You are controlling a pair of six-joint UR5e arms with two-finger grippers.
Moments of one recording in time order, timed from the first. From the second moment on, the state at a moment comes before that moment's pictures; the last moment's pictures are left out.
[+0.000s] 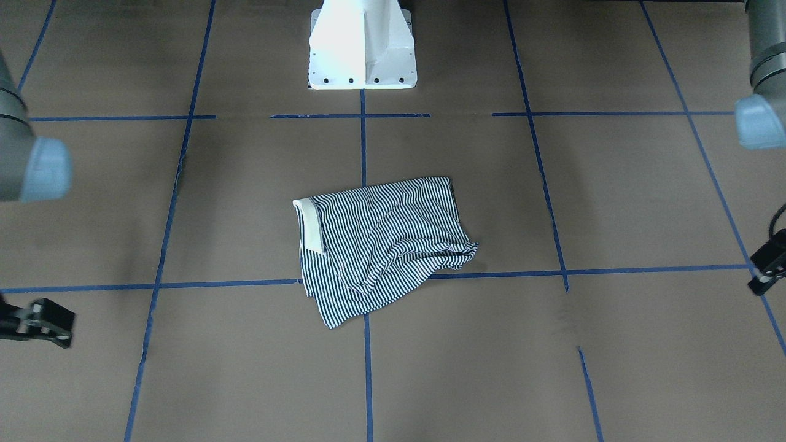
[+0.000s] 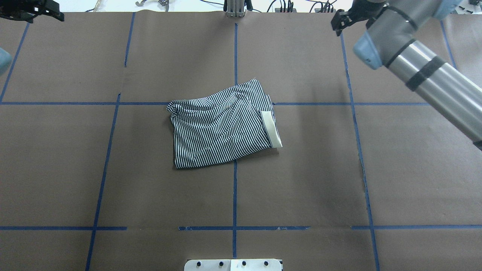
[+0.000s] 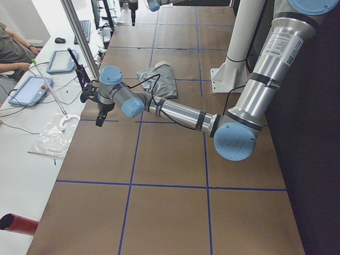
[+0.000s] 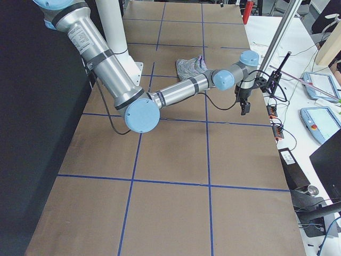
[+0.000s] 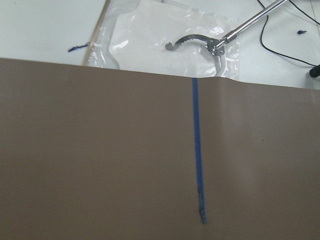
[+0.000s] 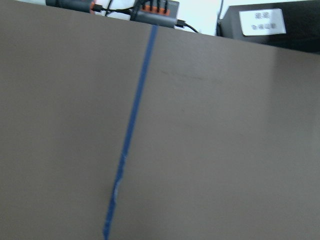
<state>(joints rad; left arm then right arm) -1.39 -1.93 -1.48 -1.99 -2.20 -0.38 1.26 -1.04 1.42 -1.47 2.22 0.37</state>
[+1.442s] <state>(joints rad) -1.60 -1.62 -1.62 -1.62 -2.25 0.13 1.58 -1.69 1.69 -1.56 2.39 -0.13</state>
